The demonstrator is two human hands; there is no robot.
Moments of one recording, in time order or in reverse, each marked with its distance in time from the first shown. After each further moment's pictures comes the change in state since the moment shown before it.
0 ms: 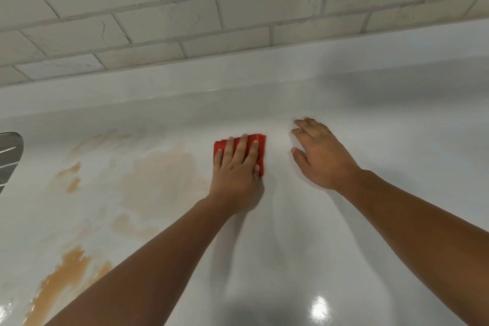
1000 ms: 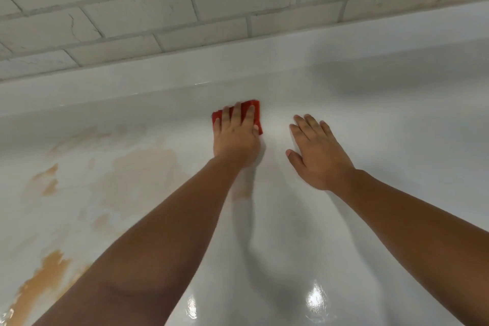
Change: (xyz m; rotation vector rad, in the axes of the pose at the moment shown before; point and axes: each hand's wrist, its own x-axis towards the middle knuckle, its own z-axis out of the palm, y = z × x) left_hand 0.074 0.034 0.000 -0.018 0.075 -0.110; right_hand -0.028 0.023 0.011 -0.168 -0.081 0.087
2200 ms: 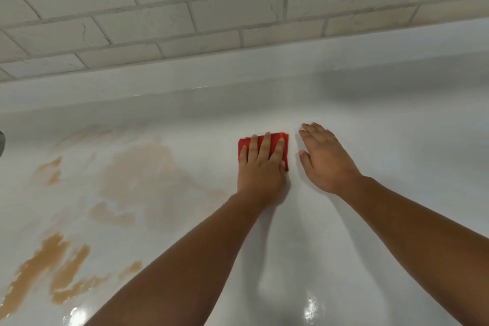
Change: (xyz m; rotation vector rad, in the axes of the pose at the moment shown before) left_hand -0.089 0.074 0.016 0.021 -0.006 0.158; right_hand -0.042 0.029 -0.023 0.157 0.065 0.036
